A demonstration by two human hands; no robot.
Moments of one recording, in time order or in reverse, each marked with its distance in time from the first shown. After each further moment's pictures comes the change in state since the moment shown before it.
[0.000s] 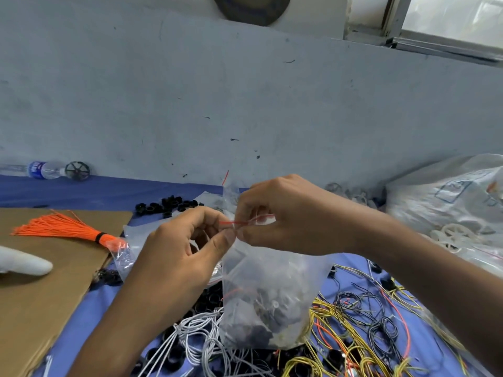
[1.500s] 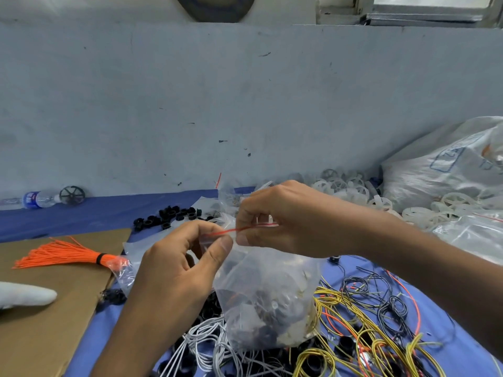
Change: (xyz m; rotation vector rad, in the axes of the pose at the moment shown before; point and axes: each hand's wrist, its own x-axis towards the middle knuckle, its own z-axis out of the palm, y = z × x) left_hand -0.004 0.003 0.008 0.118 -0.010 0.005; right_hand -0.018 0.016 0.007 0.069 0.014 0.051
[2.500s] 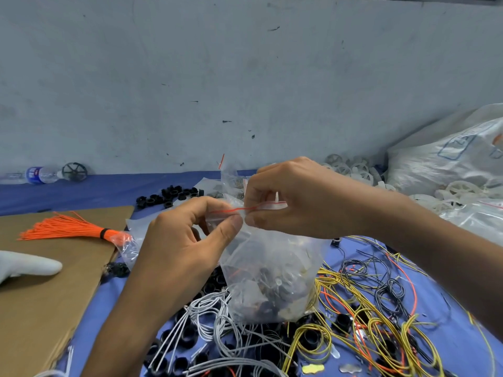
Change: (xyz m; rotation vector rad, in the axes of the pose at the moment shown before) left_hand 0.000 -0.007 0.002 -0.013 -0.001 0.067; right_hand -0.005 -0.001 0.003 -0.051 0.060 -0.060
